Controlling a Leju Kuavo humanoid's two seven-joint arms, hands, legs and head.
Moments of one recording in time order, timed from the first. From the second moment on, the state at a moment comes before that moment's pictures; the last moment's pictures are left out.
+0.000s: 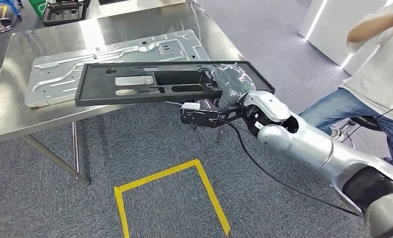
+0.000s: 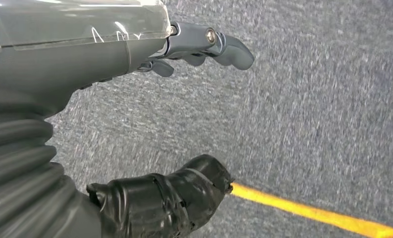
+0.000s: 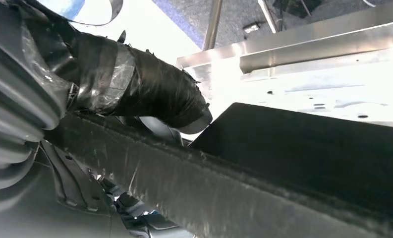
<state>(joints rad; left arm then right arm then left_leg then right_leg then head) -0.09 0.11 -0.80 -0.25 1.02 0.41 -0.47 -0.62 -0.68 0.62 -2.00 0.49 0.13 0.69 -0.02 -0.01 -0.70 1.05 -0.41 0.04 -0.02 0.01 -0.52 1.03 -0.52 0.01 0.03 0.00</state>
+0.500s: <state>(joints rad) -0.09 0.10 -0.80 -0.25 1.02 0.41 -0.47 -0.61 -0.68 0.62 -1.98 0.49 0.13 0.69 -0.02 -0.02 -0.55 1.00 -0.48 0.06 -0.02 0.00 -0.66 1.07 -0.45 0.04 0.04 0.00</state>
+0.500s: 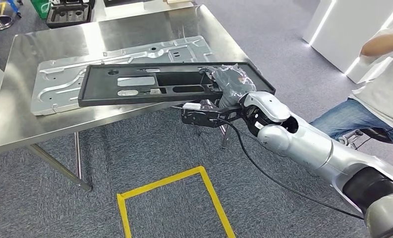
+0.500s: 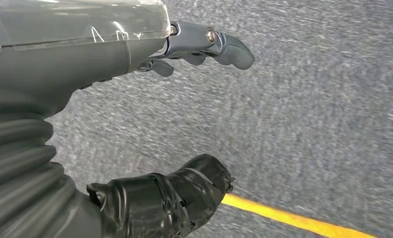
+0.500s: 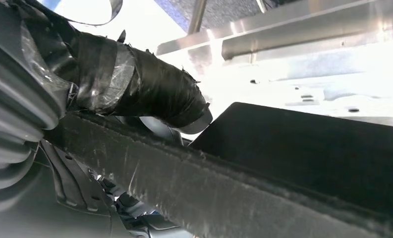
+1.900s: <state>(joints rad) -0.09 0.10 -0.80 -0.25 1.01 0.41 -0.44 -0.54 -0.68 0.62 -1.97 0.49 0.12 0.68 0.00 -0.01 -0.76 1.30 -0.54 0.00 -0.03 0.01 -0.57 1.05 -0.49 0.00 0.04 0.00</state>
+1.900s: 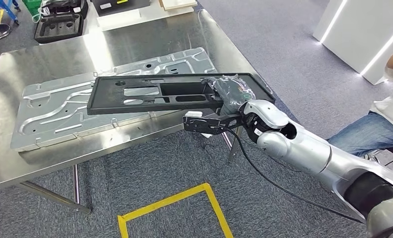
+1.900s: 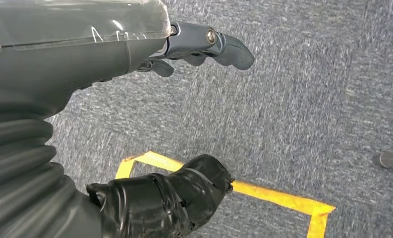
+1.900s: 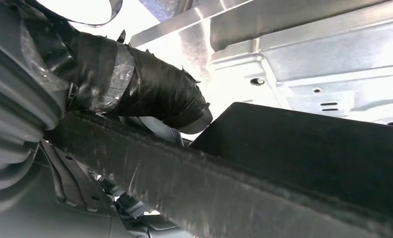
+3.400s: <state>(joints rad) -0.10 0.11 -0.82 -0.24 0.99 0.41 -0.43 -0.62 -0.65 0.78 -1.72 0.91 0.29 0.42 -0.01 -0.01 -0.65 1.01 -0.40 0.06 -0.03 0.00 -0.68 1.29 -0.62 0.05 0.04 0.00</state>
